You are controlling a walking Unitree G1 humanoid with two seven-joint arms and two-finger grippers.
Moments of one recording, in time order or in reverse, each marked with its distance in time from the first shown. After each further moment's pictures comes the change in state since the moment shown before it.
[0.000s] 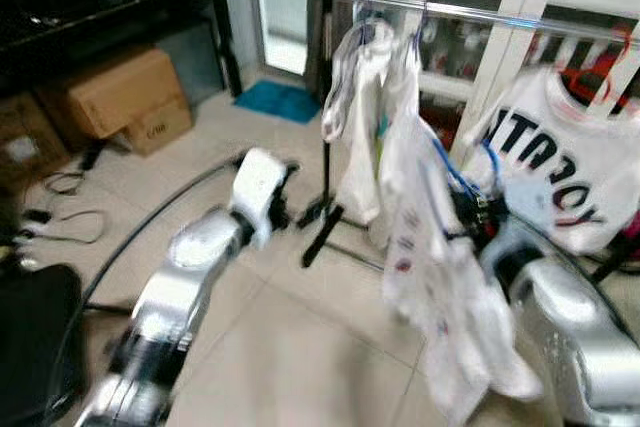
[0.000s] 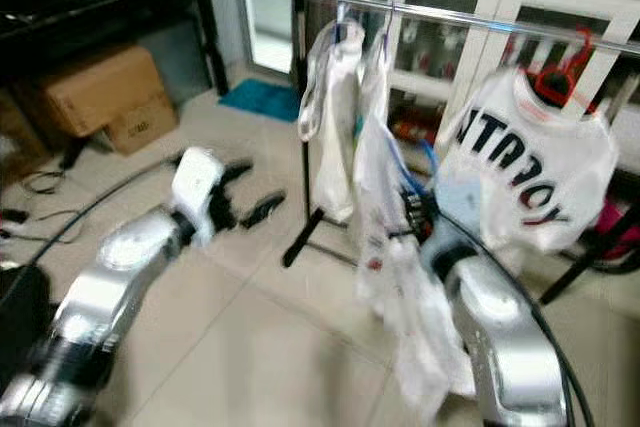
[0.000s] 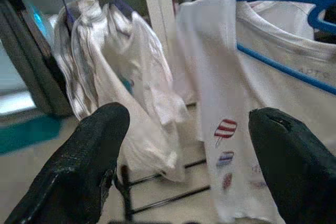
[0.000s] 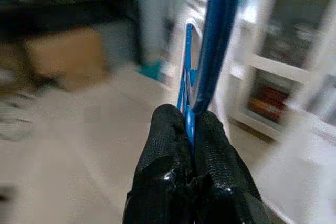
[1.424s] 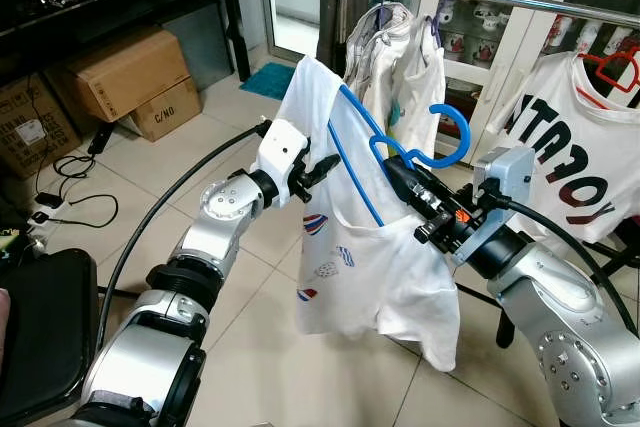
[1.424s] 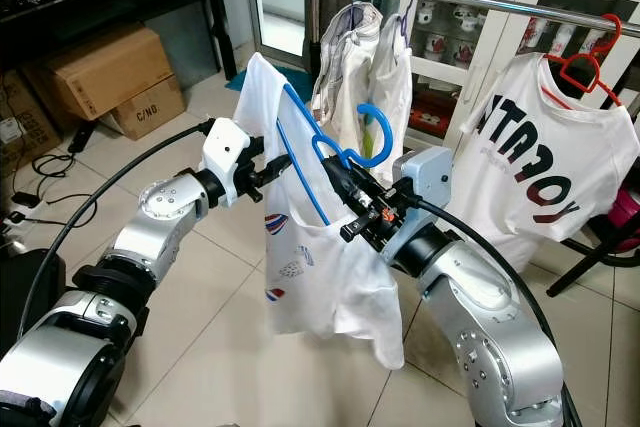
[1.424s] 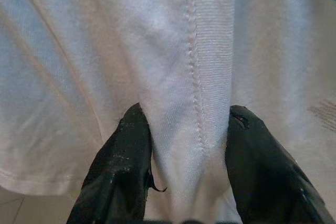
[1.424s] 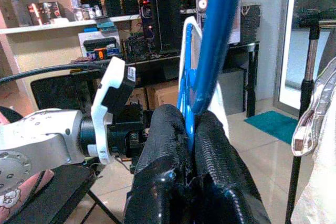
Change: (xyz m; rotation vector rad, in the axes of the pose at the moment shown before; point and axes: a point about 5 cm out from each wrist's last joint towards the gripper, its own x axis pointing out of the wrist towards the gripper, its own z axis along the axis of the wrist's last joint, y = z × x) left arm 0.040 0.023 -0.002 0.069 -0.024 -0.014; right arm -0.009 0.045 0.042 0.108 -0.212 0.398
